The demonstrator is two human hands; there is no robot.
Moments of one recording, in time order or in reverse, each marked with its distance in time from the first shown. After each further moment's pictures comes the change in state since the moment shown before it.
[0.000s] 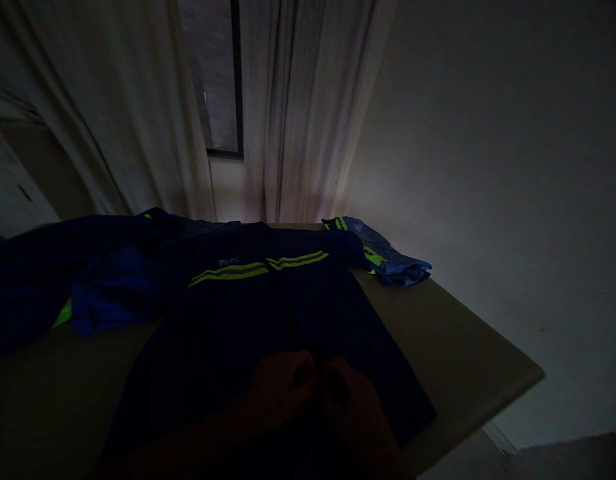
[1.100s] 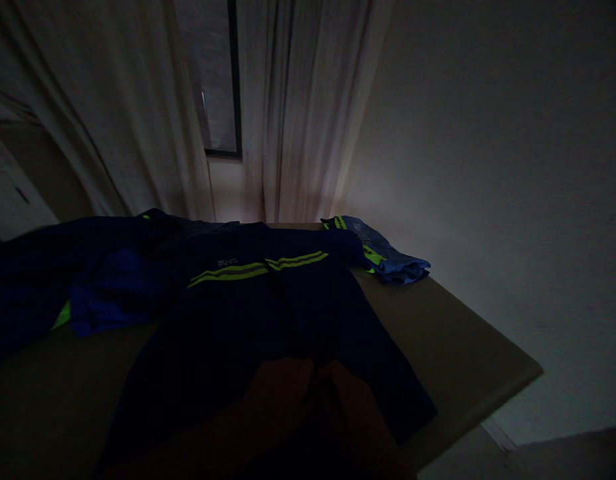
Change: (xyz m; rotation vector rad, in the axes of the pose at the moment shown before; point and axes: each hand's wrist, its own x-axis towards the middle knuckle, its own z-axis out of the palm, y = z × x) left_hand -0.008 0.009 0.005 0.478 -0.136 0.088; right_hand -0.004 0.005 0.003 -0.083 -0.046 -0.194
